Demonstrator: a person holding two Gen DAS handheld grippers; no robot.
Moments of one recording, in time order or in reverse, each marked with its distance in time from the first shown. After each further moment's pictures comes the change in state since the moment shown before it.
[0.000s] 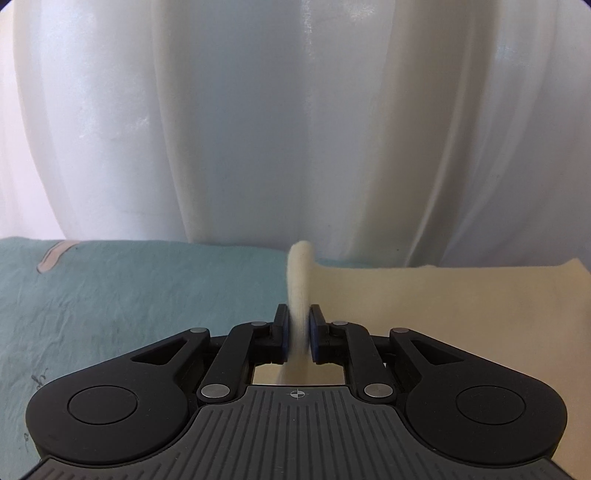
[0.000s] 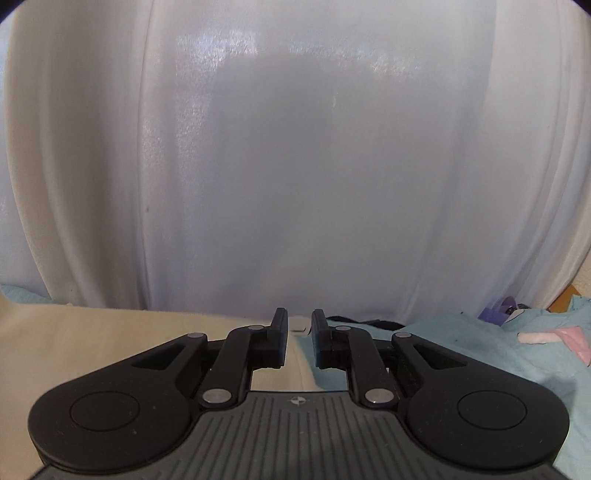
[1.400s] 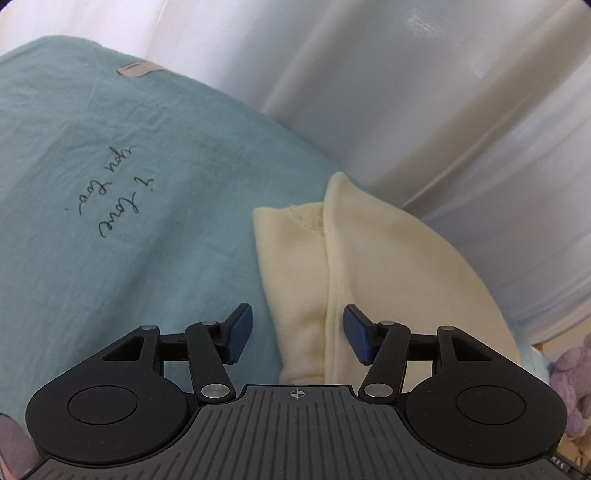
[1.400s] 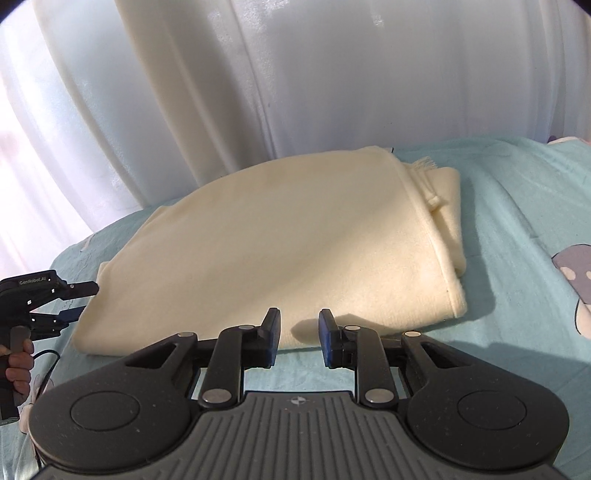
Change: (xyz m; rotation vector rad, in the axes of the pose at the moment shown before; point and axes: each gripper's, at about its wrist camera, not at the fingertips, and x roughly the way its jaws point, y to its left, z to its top) left arm -0.082 0.125 -0.097 -0.470 0.163 -0.300; right arm -0.159 -0.014 -0.123 0.204 0.242 0.391
